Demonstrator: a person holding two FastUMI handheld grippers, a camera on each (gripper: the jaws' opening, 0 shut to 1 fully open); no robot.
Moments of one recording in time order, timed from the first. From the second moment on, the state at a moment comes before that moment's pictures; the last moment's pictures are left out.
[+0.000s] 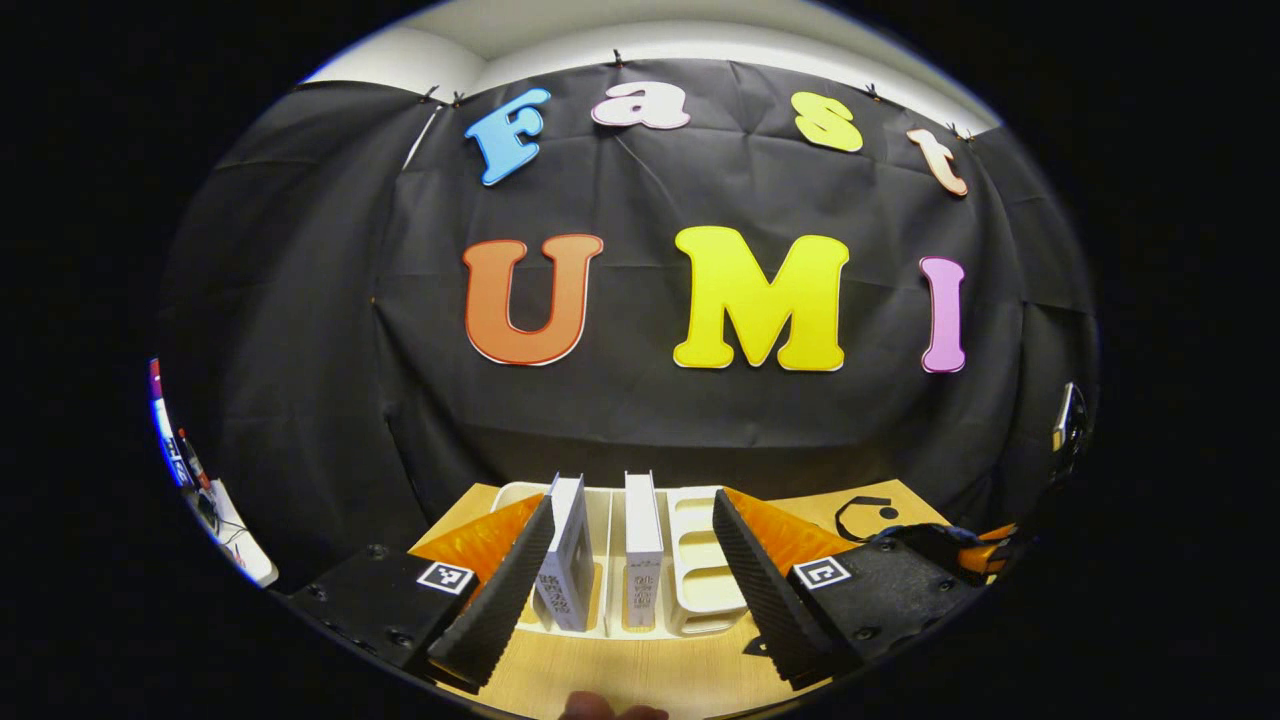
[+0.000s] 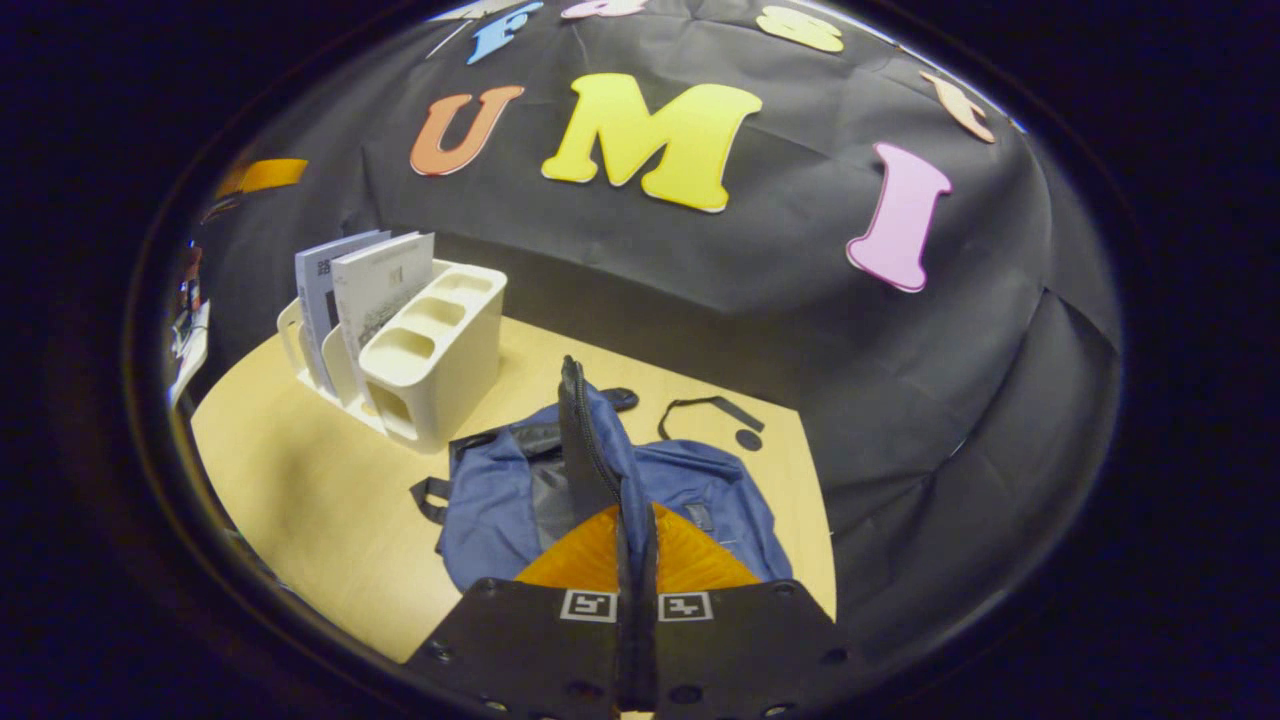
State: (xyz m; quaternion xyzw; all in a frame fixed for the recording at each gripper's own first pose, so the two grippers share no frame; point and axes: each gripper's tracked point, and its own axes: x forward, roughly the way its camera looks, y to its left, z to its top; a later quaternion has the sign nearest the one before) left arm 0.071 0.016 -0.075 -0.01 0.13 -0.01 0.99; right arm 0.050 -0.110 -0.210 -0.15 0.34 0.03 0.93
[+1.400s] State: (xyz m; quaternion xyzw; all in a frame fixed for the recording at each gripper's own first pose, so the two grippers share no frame) left arm 0.177 0.011 -0.254 0.03 0.58 -0.04 0.82; right arm 0.079 -0.232 -0.210 -0.02 0.36 -0.01 0.93
